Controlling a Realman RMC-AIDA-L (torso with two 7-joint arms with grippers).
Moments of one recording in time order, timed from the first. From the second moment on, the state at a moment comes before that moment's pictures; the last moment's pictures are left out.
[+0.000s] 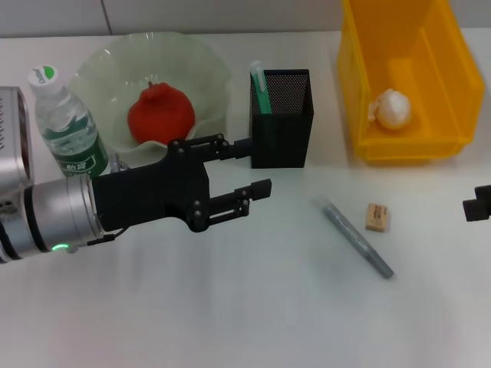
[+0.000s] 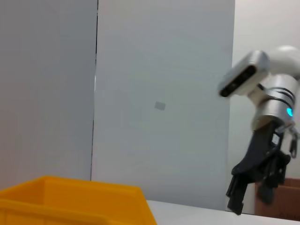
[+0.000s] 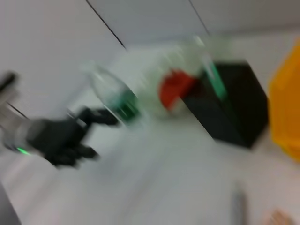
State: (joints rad) left arm -0.48 -2.08 1.09 0.43 1.48 1.57 -0.93; right arm 0.43 2.02 -0.54 -1.25 -2.29 -2.04 2.14
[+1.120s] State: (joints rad) left arm -0.46 -2.08 1.09 0.39 1.48 1.59 -0.88; right arm 0.70 2.08 -1.21 -1.22 -2.66 -1.66 2.03
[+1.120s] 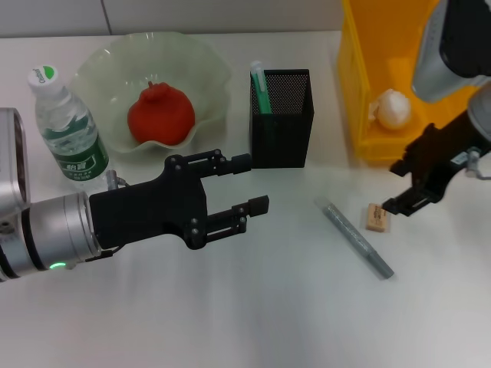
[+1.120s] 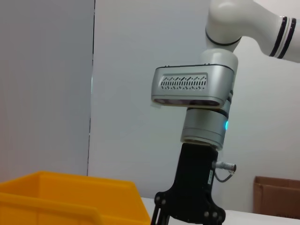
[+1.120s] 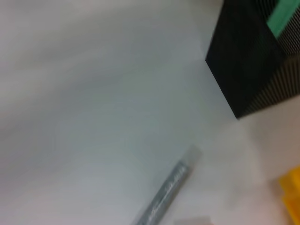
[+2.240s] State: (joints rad) left arm -0.46 -2.08 1.09 0.38 1.48 1.57 -0.87; right arm 0.80 2.08 -1.28 -0.98 -2.69 -1.56 2.03
